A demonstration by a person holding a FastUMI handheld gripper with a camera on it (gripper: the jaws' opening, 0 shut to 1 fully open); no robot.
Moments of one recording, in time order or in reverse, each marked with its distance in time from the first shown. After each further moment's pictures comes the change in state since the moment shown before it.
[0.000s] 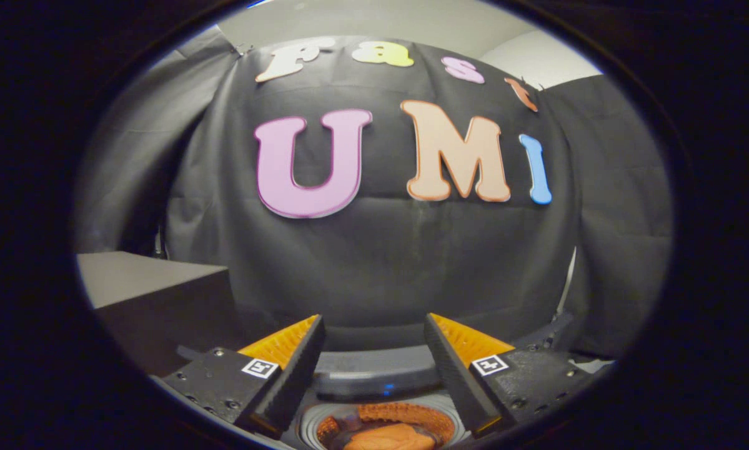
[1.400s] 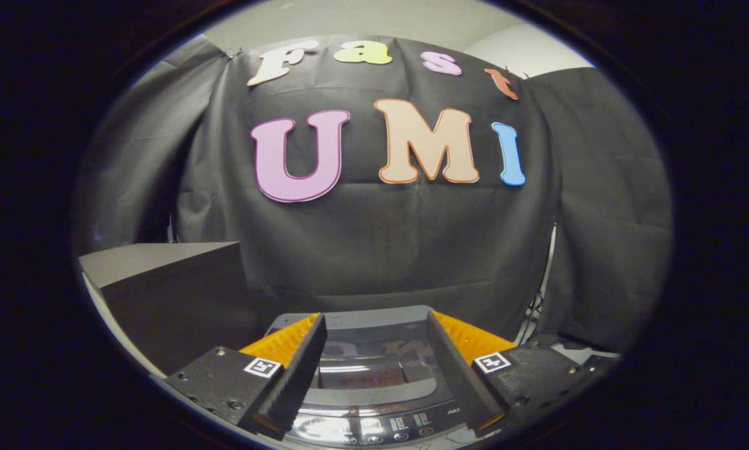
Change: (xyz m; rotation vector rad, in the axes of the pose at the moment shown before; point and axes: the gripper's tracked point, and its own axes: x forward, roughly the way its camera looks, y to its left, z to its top) arm -0.108 -0.044 0.007 0.004 -0.014 0.031
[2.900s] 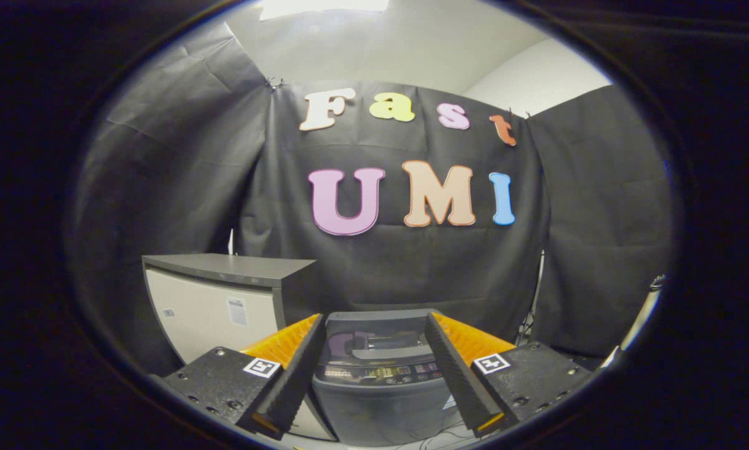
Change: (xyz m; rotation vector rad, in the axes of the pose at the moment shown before) arm -0.220 0.042 0.020 -0.002 -0.193 0.012
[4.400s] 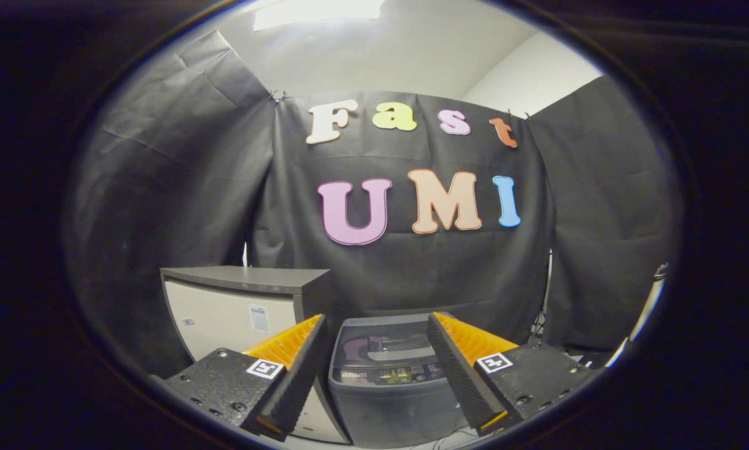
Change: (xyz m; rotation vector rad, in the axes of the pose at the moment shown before) arm -0.030 0.019 0.003 0.036 -0.017 0.070
